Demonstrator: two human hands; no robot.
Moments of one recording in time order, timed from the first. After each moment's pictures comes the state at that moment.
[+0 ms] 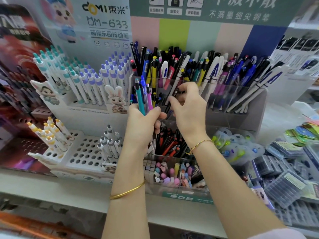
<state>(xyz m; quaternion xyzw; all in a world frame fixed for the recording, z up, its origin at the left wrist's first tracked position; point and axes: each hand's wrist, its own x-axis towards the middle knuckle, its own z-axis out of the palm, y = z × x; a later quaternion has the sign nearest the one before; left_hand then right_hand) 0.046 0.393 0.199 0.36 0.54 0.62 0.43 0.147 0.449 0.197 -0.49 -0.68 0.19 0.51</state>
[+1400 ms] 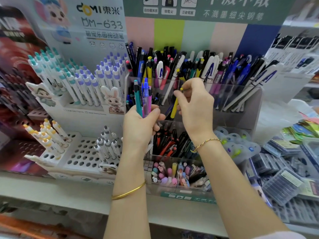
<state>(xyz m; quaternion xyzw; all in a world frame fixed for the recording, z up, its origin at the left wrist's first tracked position) 0.051 0.393 0.196 0.38 0.58 0.61 0.39 0.165 0.455 0.202 -0.46 -0.70 0.12 0.54</state>
